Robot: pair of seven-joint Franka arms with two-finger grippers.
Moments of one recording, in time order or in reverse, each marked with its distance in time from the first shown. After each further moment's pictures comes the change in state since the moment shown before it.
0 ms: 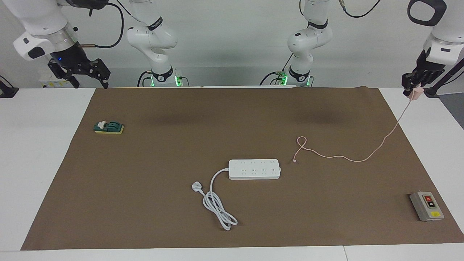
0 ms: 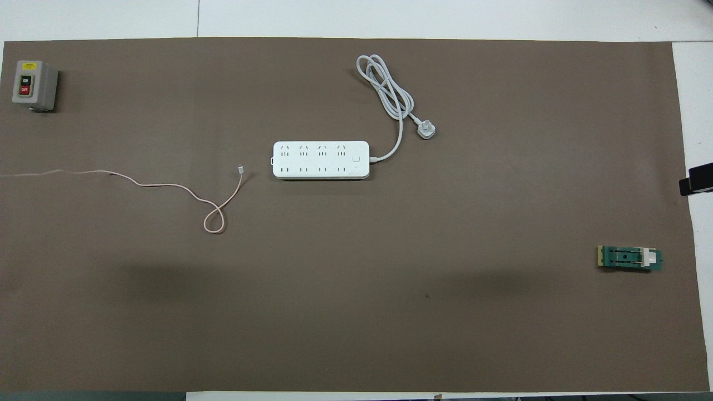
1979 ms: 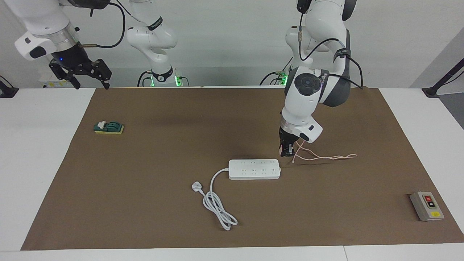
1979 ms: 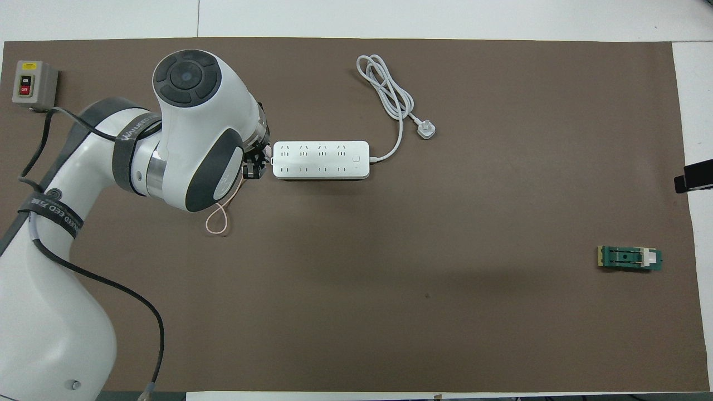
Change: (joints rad) left arm -0.662 0.531 -0.003 0.244 -0.019 0.202 -1.899; right arm 0.005 0.000 0.004 0.000 0.012 0.008 0.000
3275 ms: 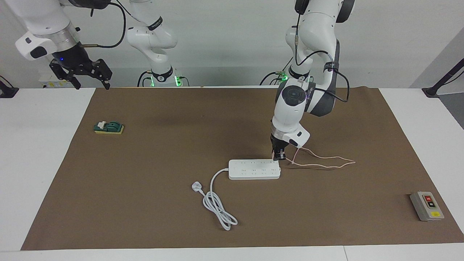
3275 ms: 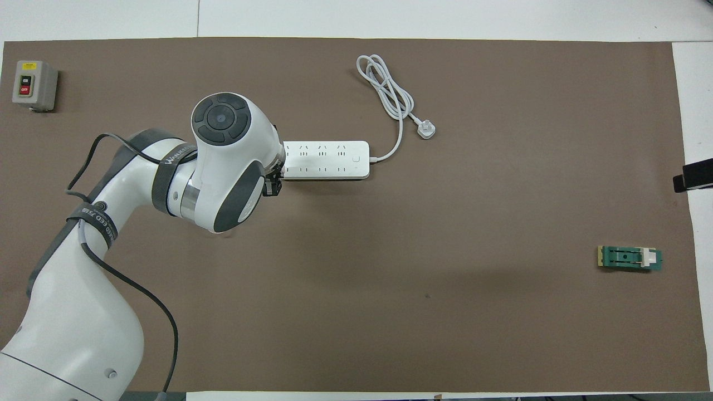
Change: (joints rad) left arm -0.031 -0.003 0.000 -0.175 0.004 0.181 -0.092; right arm 0.003 0.000 0.000 0.000 0.000 0.002 0.000
